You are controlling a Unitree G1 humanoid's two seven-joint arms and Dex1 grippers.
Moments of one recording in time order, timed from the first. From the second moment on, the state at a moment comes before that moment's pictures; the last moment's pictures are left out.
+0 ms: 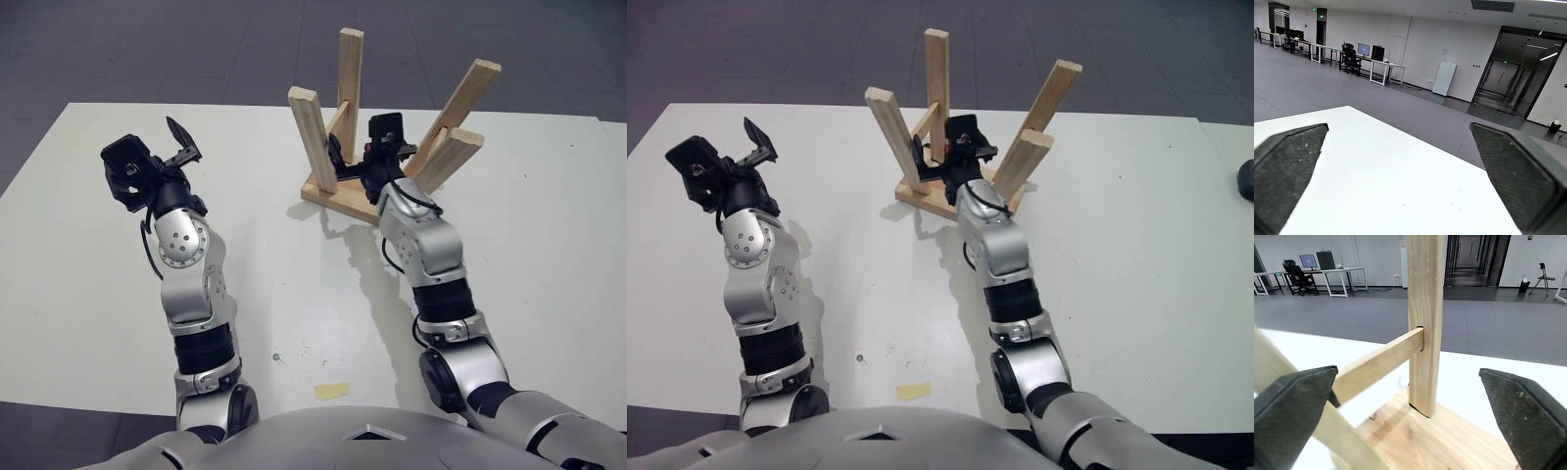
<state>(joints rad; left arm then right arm) -0.27 -0.08 0.21 -0.30 -0.02 0.28 0.40 -0.56 0.03 0.14 0.13 0.10 0.53 -0.12</state>
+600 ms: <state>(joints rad) -0.27 -0.08 0.23 -0.29 -0.02 0.28 0.41 -0.73 0.10 0.06 0.35 0.03 1.01 -0.18</state>
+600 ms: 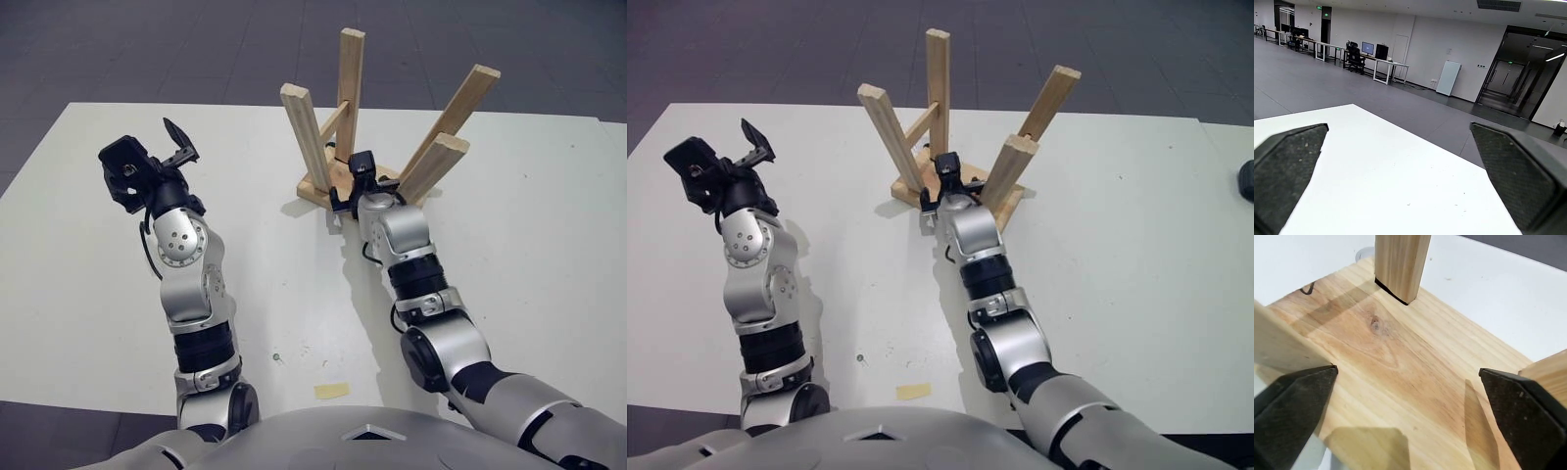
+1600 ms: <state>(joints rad) -0.29 -0.09 0.24 -0.30 -0.03 0.31 0.40 -0.64 -0.43 0.16 -0.15 0.65 1.59 0.10</state>
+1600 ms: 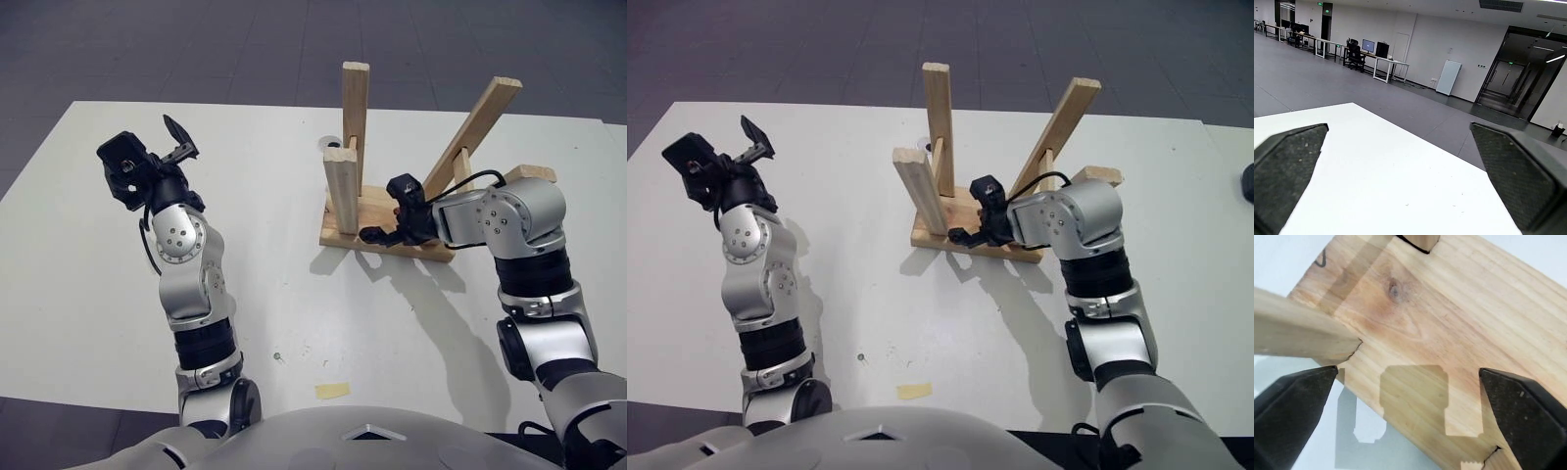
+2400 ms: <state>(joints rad) -0.28 0.52 0.08 -0.49 -0.62 0.51 -0.68 -0.40 -0.87 -0.36 0.04 0.61 0.31 1.16</state>
